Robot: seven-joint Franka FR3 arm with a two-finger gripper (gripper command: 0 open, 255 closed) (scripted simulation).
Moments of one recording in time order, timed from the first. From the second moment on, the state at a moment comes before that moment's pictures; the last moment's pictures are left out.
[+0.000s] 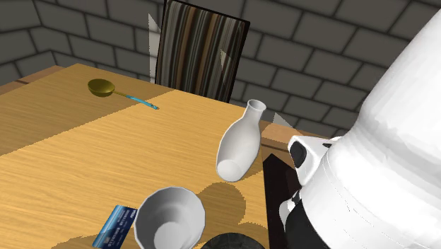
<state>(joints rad) 0.42 -0.64 0.74 -2.21 0.49 1.69 1.05</state>
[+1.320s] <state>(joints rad) 0.42 -0.63 0.75 -2.24 0.50 1.72 1.05</state>
